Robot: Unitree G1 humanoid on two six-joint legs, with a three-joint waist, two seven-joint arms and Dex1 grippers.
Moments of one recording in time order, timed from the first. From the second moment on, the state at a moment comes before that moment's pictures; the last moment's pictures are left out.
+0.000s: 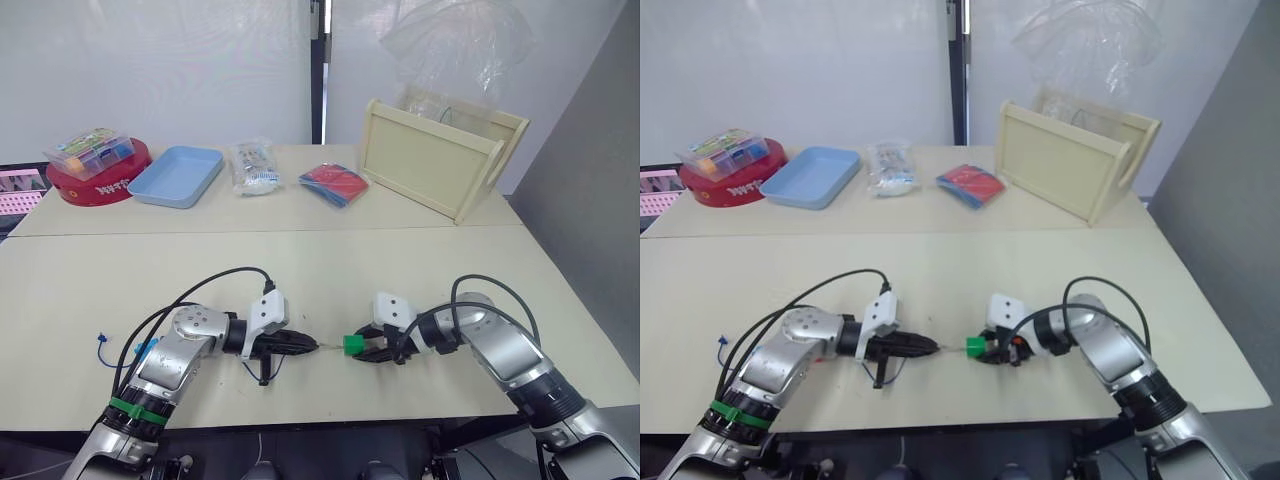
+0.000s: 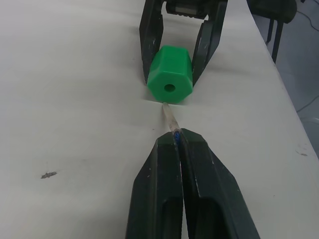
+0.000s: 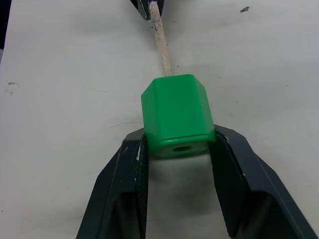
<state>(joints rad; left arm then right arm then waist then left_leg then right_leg) -0.41 0.57 -0.22 -0.01 -0.27 0.33 -1.23 -0.53 -0.65 0.38 -0.06 0.12 0.45 1.19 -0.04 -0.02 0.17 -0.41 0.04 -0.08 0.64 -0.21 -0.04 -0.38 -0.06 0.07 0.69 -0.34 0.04</state>
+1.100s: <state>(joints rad) -0.48 0.48 -0.33 0.08 -0.24 0.34 -1.23 -0.49 -0.65 0.38 -0.19 0.09 0.58 1.15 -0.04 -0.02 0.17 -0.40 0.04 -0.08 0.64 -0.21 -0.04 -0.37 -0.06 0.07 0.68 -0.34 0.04</state>
